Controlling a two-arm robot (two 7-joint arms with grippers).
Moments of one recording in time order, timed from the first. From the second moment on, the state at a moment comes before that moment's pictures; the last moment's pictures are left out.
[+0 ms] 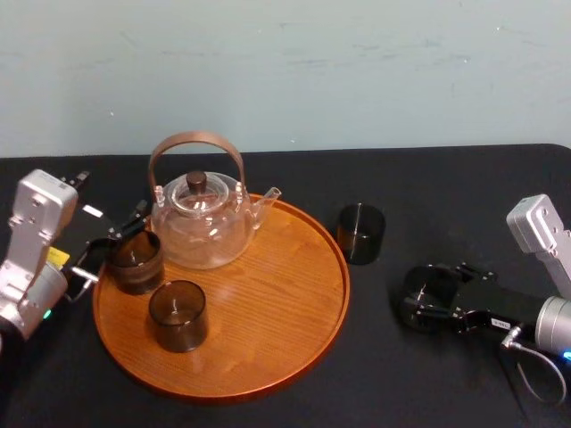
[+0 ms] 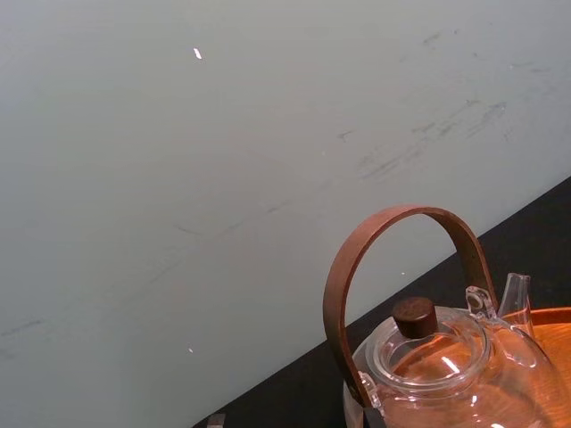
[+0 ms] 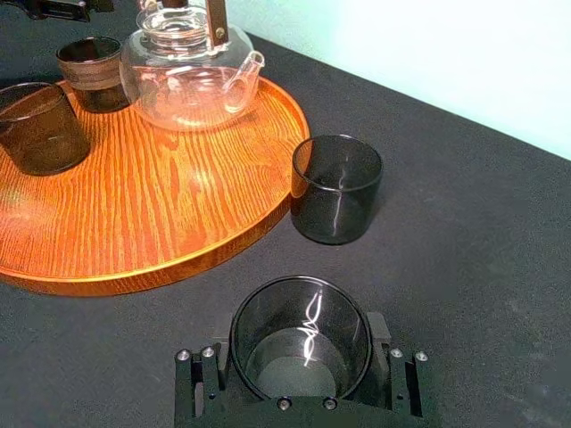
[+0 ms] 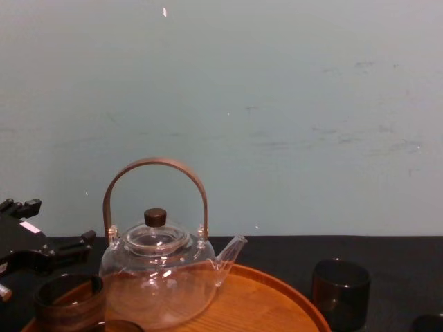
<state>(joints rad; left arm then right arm) -0.20 0.60 0.45 -1.41 -0.25 -0.12 0.03 0.09 0.69 -0.35 -1.54 0.44 0.21 0.52</state>
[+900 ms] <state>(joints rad) -0.20 0.60 0.45 -1.41 -0.25 -0.12 0.03 0.16 0.69 -0.37 -1.62 0.47 0.17 0.56</state>
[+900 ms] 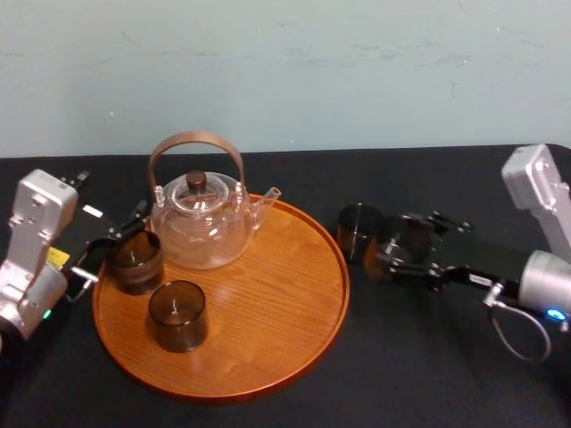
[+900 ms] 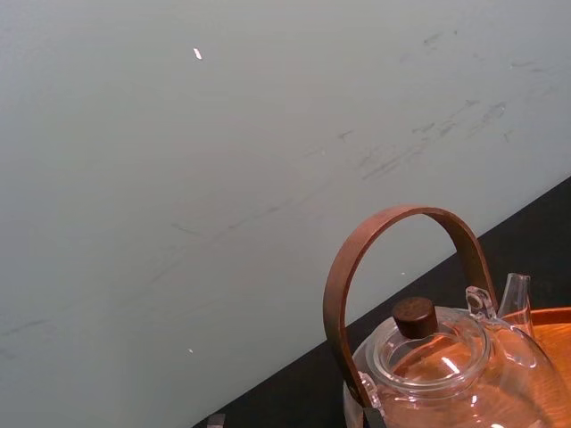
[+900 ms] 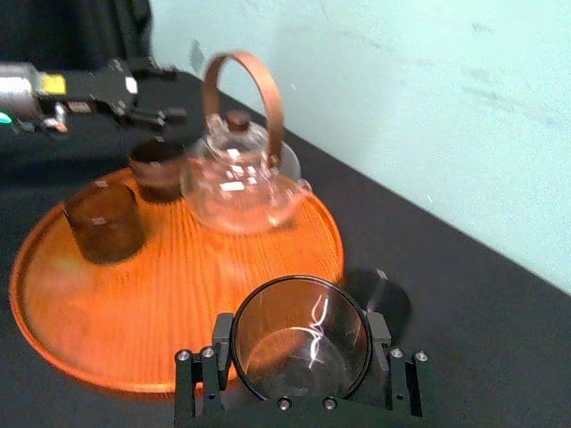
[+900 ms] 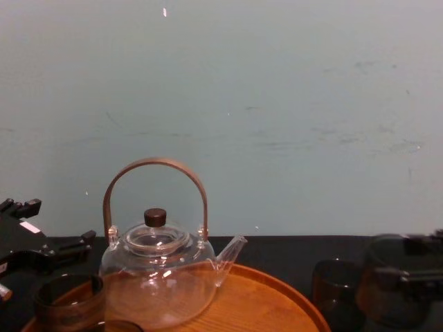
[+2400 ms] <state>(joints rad) -0.20 0.60 0.45 -1.41 -0.25 -0.12 0.03 0.35 0.49 -0.67 -1.48 0.44 0.12 0.68</state>
